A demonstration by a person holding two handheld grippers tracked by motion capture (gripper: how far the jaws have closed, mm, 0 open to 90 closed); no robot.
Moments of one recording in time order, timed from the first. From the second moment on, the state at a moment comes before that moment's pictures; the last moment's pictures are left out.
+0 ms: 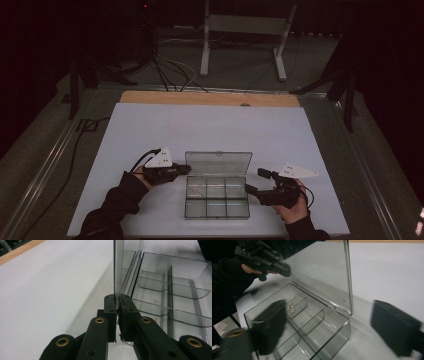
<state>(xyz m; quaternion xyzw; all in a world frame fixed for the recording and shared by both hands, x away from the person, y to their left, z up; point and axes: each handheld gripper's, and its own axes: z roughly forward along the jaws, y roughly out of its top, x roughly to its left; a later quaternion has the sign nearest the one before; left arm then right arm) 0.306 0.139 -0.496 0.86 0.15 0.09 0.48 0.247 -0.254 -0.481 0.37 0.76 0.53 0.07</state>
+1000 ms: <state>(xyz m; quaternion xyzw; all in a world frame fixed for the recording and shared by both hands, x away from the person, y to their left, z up) 0.293 0.140 -0.498 0.87 0.06 0.16 0.47 0.255 -0.247 -0.487 0.38 0.78 0.50 -0.03</state>
